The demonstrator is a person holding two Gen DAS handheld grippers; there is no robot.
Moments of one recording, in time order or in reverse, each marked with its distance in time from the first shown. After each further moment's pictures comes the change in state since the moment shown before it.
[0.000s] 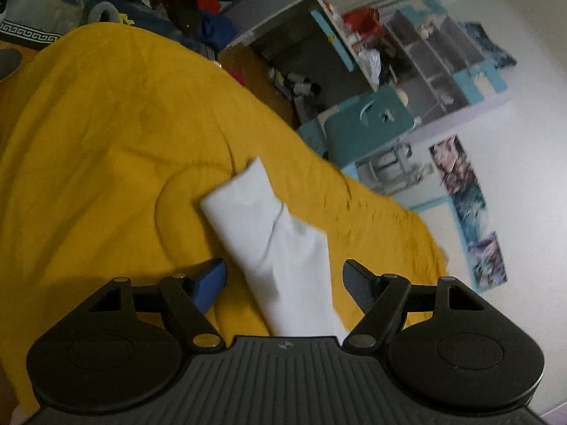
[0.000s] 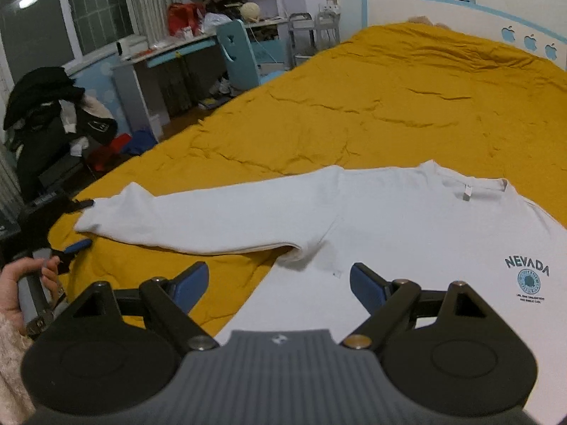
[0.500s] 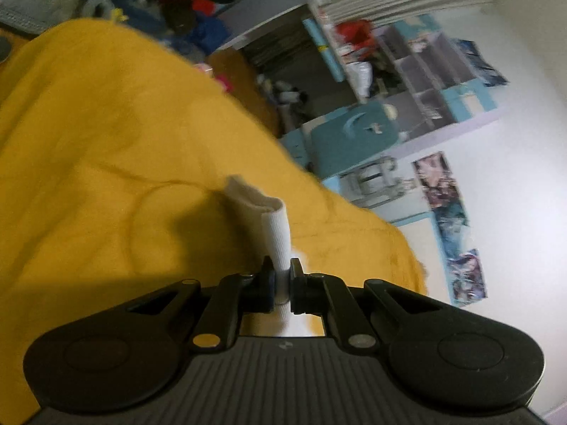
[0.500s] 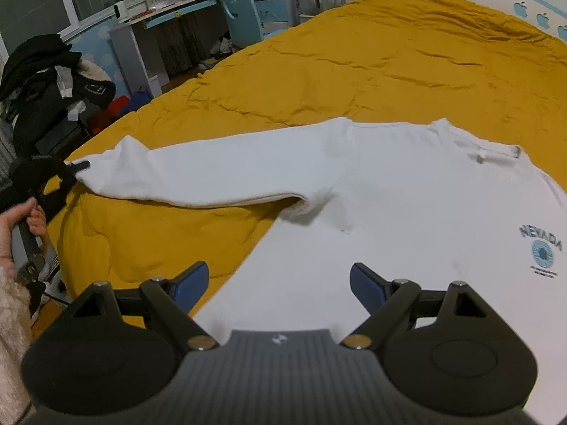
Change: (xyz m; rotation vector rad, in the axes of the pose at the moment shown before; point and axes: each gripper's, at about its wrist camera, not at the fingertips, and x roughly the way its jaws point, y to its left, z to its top) left arm 0.004 0.005 -0.003 -0.016 -0.028 -0.095; right arm 0.008 -0.006 -0.013 -0.037 0.090 -0.037
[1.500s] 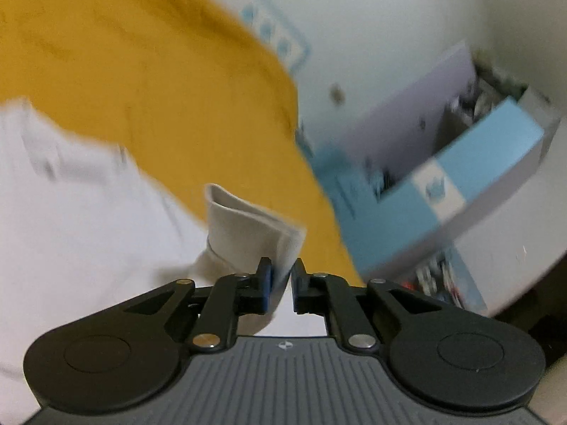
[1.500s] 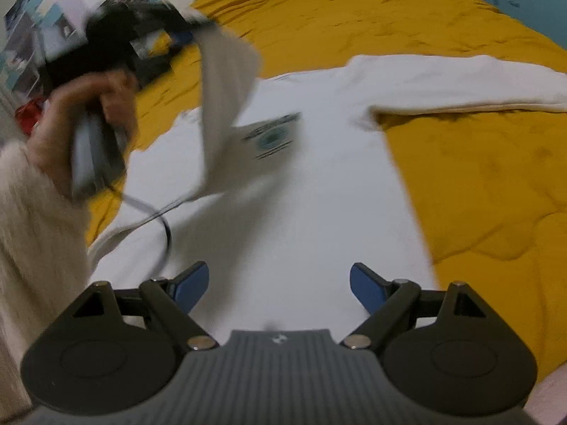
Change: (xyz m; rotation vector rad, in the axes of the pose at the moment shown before) left arm 0.123 -0.294 -0.511 0.682 0.944 -0.498; right arm -0.143 -0.255 -0.152 0.591 -0.133 -0.254
